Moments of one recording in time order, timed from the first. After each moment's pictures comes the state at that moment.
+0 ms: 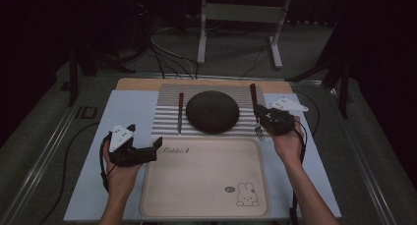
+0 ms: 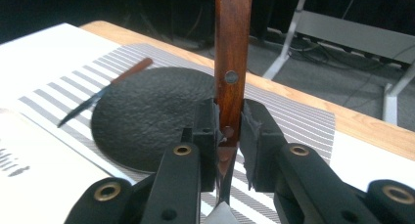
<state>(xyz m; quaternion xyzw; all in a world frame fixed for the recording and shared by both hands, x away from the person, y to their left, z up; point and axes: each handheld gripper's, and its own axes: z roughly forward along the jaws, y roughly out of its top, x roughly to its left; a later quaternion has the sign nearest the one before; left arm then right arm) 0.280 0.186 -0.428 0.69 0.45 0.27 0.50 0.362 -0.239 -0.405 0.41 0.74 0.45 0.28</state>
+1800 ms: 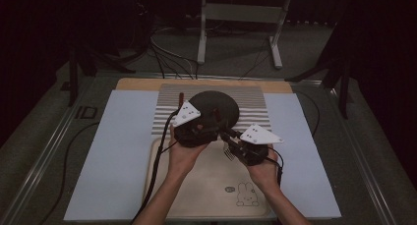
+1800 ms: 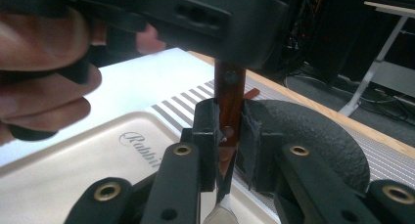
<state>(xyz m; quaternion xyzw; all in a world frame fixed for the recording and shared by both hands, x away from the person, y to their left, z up) 0.318 0.043 -0.385 0.71 0.32 0.13 0.61 0.286 -0.159 -0.409 0.29 0.76 0.52 0.25</state>
